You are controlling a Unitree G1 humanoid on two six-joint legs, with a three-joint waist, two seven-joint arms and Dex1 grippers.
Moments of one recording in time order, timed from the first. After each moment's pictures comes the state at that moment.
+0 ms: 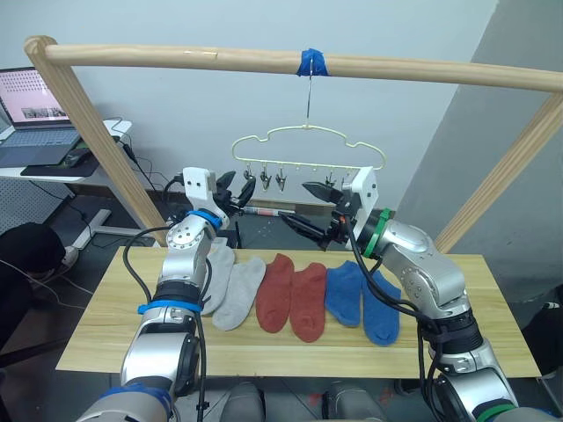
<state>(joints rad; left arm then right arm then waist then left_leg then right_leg) -0.69 0.29 0.12 0.72 -0.20 -0.18 -0.49 -0.49 -0.22 0.16 -0.19 0.41 0.47 0.64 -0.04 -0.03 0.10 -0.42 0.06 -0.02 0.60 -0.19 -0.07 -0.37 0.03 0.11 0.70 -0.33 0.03</state>
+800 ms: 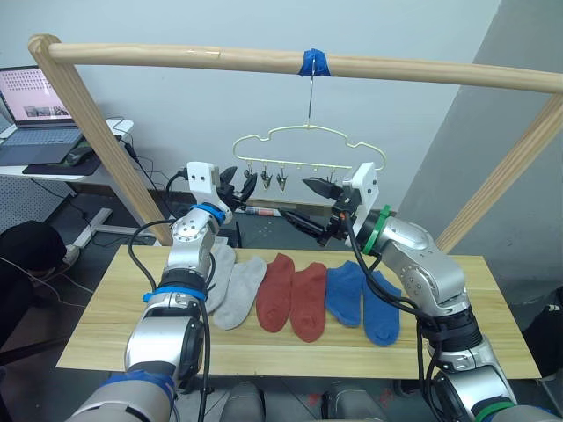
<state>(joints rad) -0.79 0.29 0.12 0.90 -0.17 -0.25 -0.47 -0.51 -0.22 0.16 -0.19 0.42 0.47 0.63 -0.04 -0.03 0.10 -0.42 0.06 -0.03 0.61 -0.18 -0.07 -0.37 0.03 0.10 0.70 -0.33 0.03</state>
